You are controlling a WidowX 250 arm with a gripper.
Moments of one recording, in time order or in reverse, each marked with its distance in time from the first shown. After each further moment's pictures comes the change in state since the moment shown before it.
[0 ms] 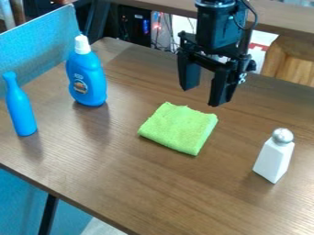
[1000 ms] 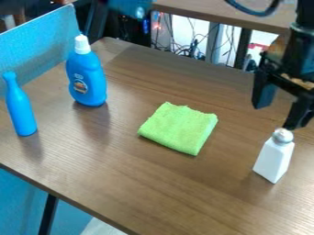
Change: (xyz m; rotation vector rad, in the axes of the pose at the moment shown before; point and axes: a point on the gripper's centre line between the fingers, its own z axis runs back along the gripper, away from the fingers) arm 0.063 -0.074 -0.025 0.038 0.086 -0.145
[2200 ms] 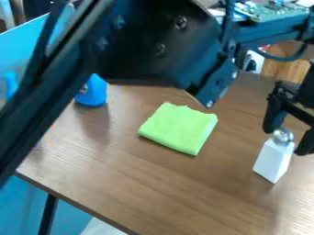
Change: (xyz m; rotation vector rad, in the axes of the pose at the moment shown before) arm 0.026 -0.012 -0.041 0.011 0.178 0.043
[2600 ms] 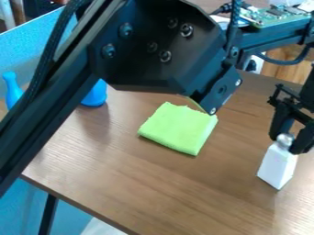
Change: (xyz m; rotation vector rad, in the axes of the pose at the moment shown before) arm 0.000 -0.004 -0.003 -0.011 0.026 0.008
